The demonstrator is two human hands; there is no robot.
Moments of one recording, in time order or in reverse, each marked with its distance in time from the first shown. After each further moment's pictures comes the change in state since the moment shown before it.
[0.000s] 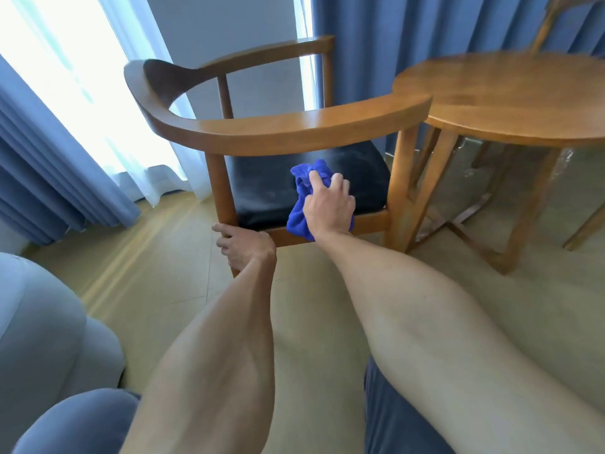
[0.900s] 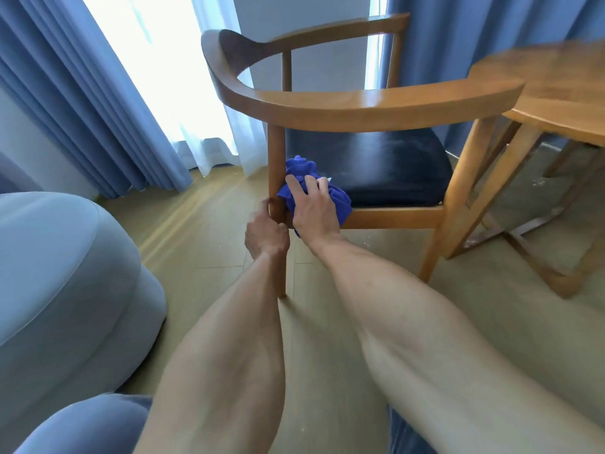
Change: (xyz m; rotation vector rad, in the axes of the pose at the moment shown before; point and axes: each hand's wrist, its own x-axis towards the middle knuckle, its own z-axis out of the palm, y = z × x) left_hand 0.032 -0.061 -0.028 -0.029 0.026 0.291; right_hand -0.054 -0.075 0.042 0.081 -0.106 -0.447
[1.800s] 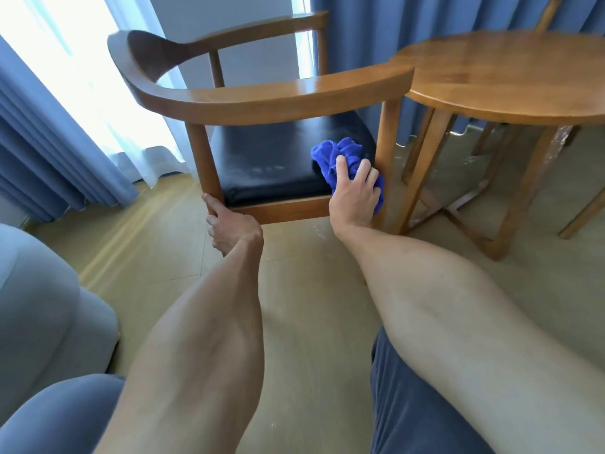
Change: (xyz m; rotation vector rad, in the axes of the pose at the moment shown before) left_hand -0.040 0.057 0.031 0.012 0.063 -0.222; right_hand -0.042 0.140 -0.068 -0.266 0.110 0.508
